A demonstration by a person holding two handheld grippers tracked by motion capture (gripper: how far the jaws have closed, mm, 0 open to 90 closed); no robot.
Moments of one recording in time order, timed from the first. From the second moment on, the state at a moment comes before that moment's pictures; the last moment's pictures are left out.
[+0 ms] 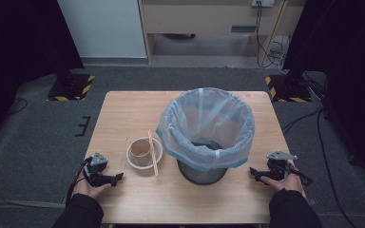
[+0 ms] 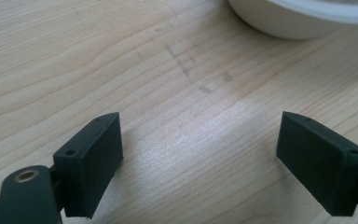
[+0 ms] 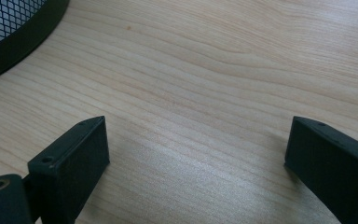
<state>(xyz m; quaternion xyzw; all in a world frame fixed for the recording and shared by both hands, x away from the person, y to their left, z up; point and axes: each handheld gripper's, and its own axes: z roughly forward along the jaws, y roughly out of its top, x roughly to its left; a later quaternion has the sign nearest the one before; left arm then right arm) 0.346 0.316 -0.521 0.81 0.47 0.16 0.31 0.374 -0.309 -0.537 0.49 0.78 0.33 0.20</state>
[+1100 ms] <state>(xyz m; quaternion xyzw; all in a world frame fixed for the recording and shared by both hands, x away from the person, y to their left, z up) 0.333 0.326 -0.438 0.68 0.51 0.25 0.46 0.375 -0.312 -0.539 0.48 0.78 0.33 0.20</state>
